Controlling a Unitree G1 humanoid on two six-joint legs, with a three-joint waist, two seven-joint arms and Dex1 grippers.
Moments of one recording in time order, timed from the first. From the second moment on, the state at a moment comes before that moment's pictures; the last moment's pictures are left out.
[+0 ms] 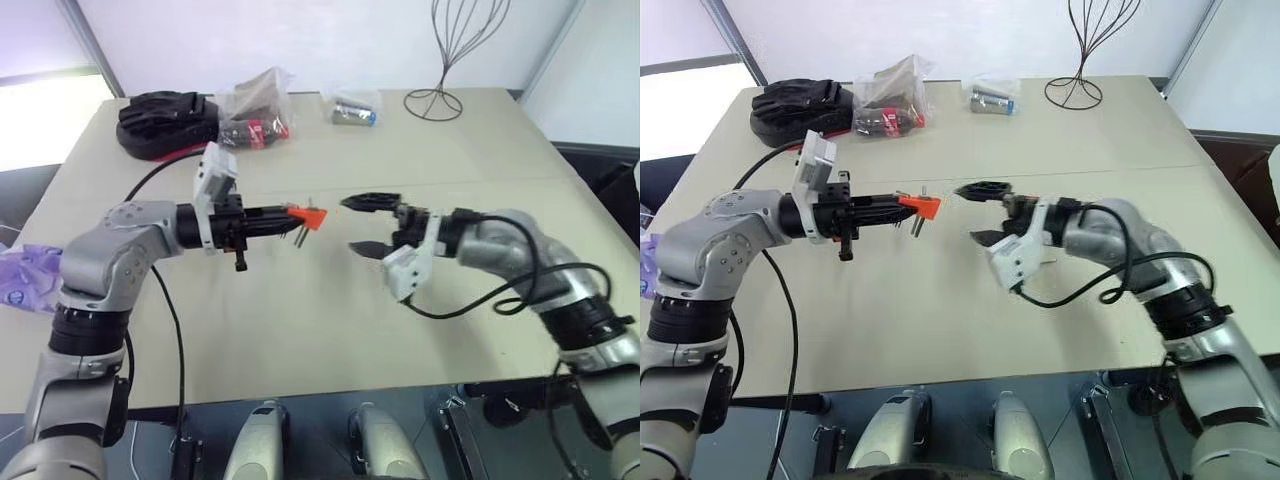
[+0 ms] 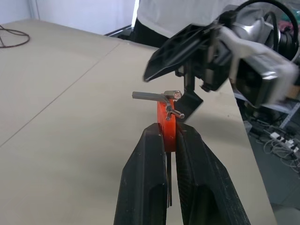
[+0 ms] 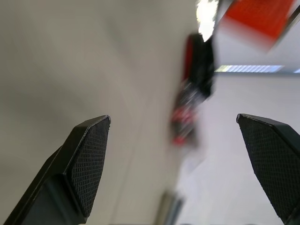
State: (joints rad) left arm -0.63 0.65 0.02 -0.13 -0.66 0.72 -1.08; right arm -0.66 -0.87 0.31 0.09 -0.37 -0.61 0.74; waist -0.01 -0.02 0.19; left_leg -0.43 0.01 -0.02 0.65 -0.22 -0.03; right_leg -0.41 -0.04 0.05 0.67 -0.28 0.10
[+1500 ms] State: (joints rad) left arm -0.56 0.67 0.05 -0.25 -0.68 0.71 -0.98; right arm -0.89 -0.63 0.34 0.67 -0.15 0.05 1.32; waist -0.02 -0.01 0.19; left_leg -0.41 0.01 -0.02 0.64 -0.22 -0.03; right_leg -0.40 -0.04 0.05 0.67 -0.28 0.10
